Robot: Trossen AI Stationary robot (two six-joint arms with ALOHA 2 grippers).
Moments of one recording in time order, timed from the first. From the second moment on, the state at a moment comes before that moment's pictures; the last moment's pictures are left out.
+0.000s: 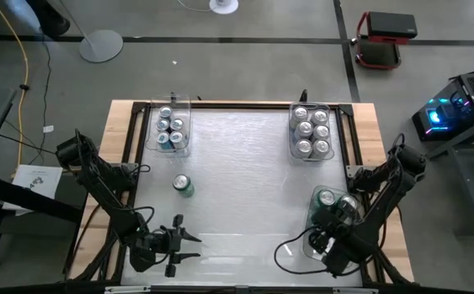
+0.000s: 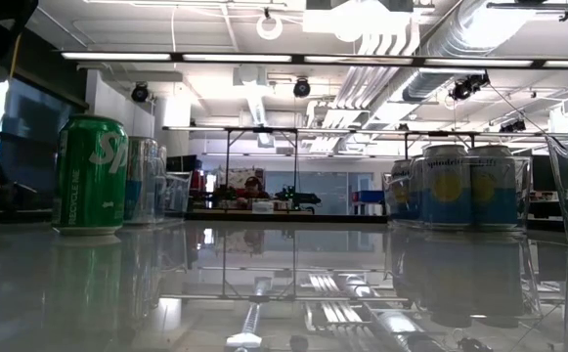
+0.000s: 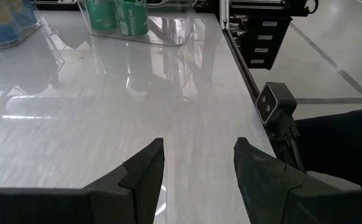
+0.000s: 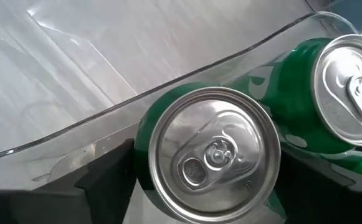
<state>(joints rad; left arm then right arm) -0.96 1.56 0.74 0.21 -0.80 -0.52 0.94 1.65 1.20 -1.33 0.38 1.69</state>
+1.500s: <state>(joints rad) -1.04 1.39 1.10 -0.56 -0.77 -0.41 0.74 1.83 1.55 -0.45 0.73 0.82</state>
